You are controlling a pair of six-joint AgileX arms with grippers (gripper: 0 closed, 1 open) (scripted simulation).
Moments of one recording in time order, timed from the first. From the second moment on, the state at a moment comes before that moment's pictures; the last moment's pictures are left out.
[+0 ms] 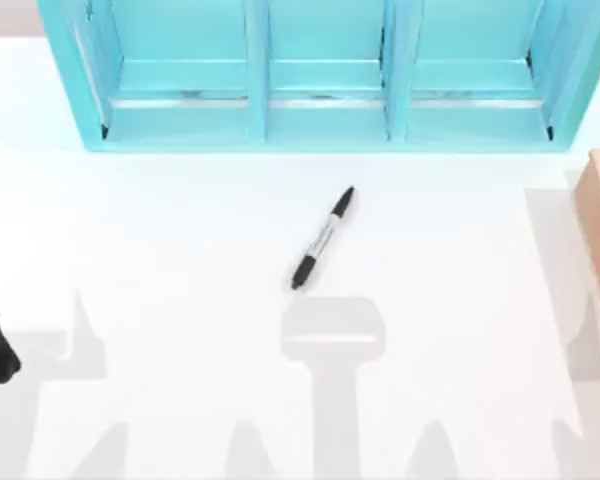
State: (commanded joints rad) left arm 0.00 0.00 0.00 0.00 0.00 0.00; right arm 0.00 0.00 0.00 0.00 0.00 0.00
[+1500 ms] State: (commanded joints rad) left arm 0.00 0.00 0.00 0.00 0.00 0.00; right arm -0.35 1.72 1.48 -1.27 0.00 -0.34
